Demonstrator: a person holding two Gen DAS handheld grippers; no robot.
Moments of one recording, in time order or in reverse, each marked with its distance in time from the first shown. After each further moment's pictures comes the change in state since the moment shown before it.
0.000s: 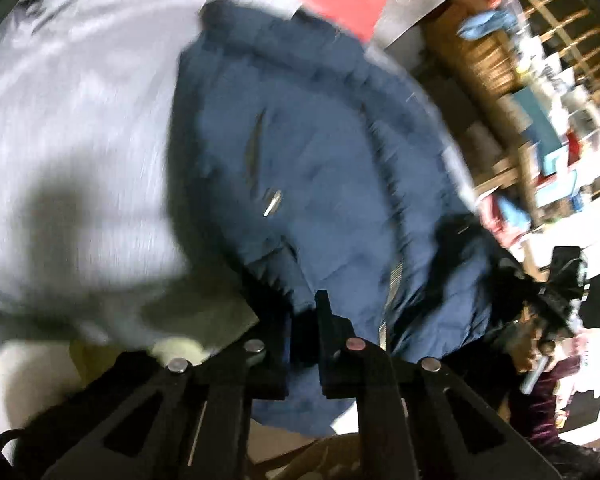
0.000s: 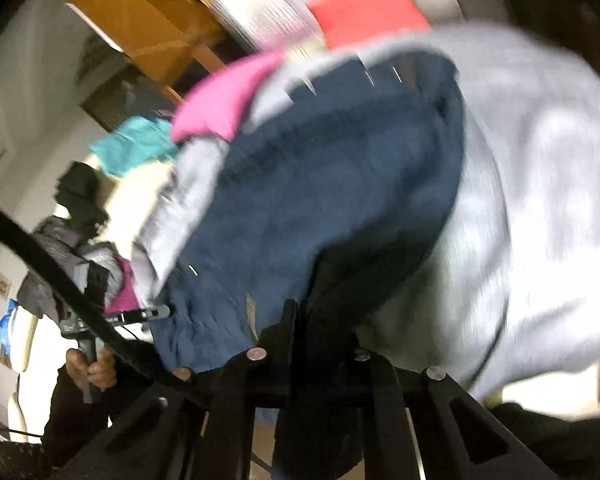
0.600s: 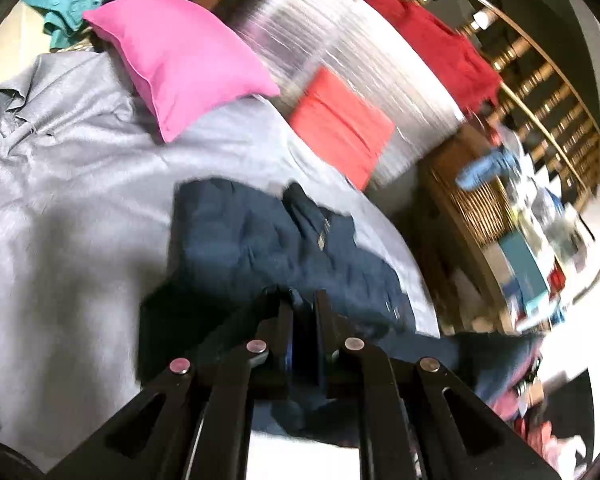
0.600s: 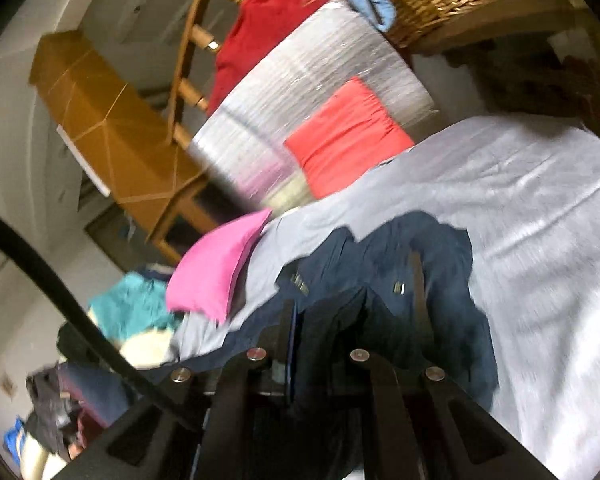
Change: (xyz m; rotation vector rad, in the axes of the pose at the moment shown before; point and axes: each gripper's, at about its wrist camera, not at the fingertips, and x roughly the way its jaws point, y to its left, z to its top) left arm -0.021 0.000 0.188 -0.148 -0.405 -0.042; right arm 0.058 -0.052 0.181 0.224 -0.415 -0.003
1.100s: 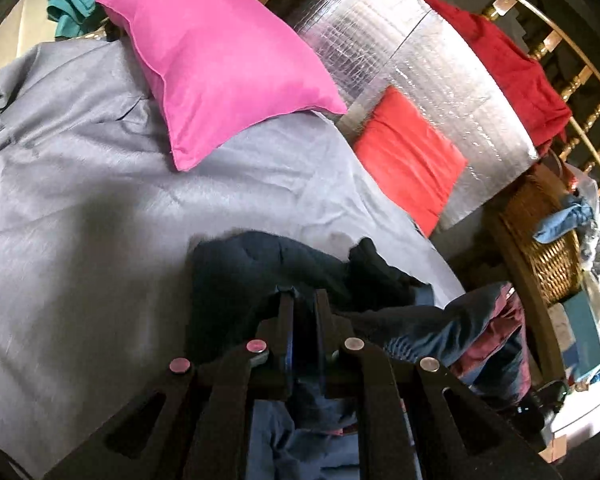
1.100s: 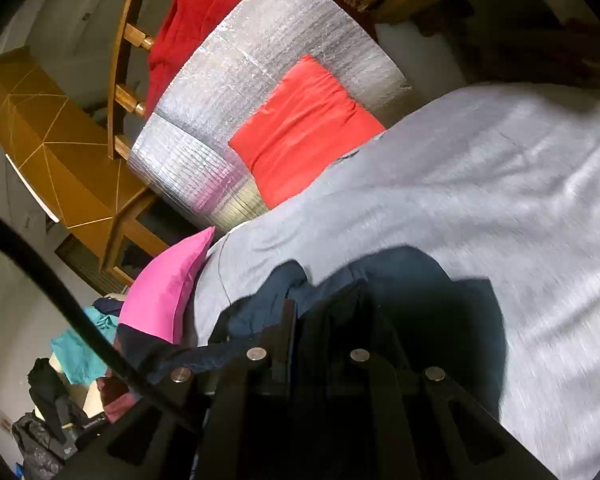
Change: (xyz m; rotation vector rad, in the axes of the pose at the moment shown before) left arm 0.128 0.043 0.070 -0.078 -0.071 0.168; right arm 0.154 -0.059 0.057 0.075 0.043 -0.082
